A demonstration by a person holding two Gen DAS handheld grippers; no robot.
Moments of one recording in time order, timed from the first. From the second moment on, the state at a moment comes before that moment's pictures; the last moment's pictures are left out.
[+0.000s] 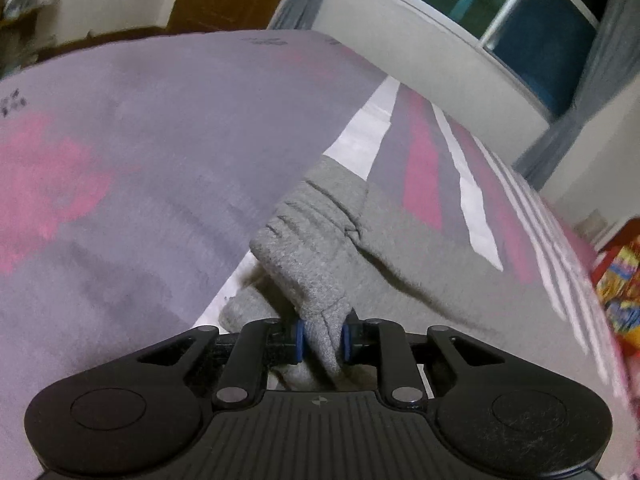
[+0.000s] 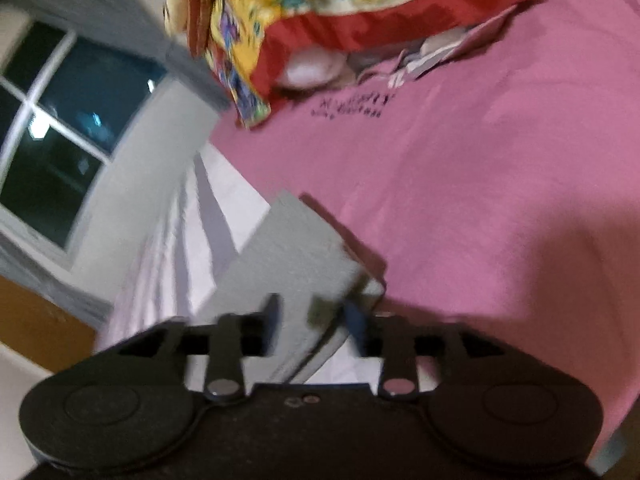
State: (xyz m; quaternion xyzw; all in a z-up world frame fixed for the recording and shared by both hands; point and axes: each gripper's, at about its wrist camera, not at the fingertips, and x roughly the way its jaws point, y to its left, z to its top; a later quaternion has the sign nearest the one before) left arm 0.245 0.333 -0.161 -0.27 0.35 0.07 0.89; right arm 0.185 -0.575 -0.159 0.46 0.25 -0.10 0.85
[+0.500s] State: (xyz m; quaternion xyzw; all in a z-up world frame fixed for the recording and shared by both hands) left arm 0.250 0.319 -0.151 -0.19 0.37 0.10 0.91; right arm 0.209 -0.562 -0.157 0.39 0.25 -0.10 0.88
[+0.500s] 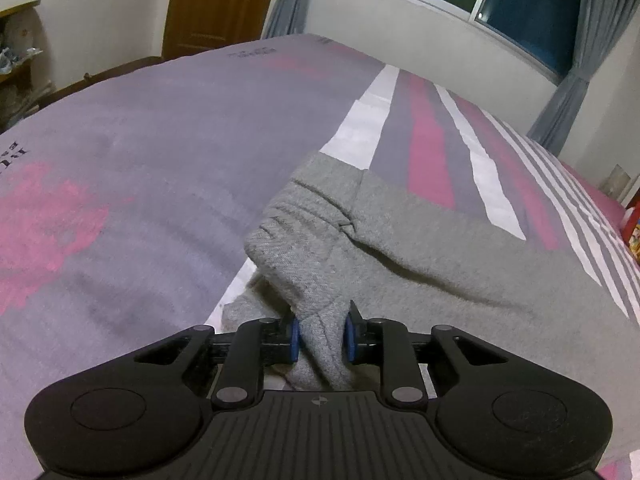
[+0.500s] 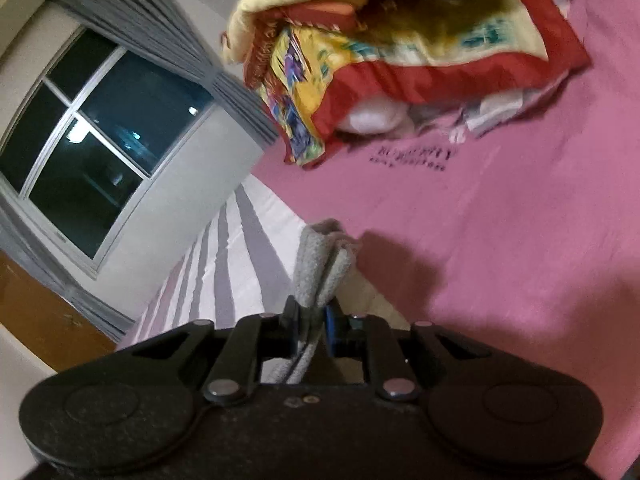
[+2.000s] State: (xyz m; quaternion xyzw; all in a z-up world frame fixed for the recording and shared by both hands) left arm 0.087 0.342 -0.147 -0.23 0.30 0.15 0.91; right arm 0.321 -0.405 -0.068 0.11 0.34 -0.02 0.93
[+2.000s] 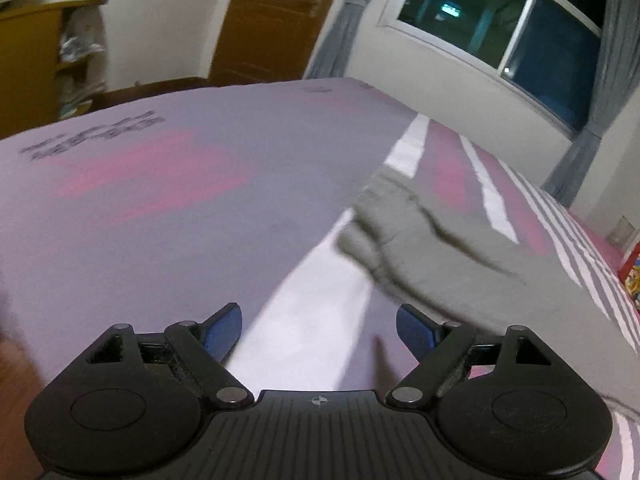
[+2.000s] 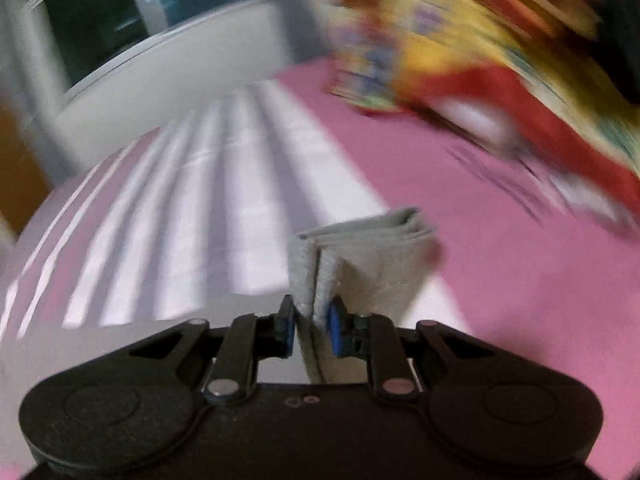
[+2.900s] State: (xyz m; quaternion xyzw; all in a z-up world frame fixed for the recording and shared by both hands) left arm 0.015 0.365 -0.180 -0.25 0.32 0.18 0.90; right arm 0.254 -0.090 -0.116 -0.29 0.30 0.37 0.83
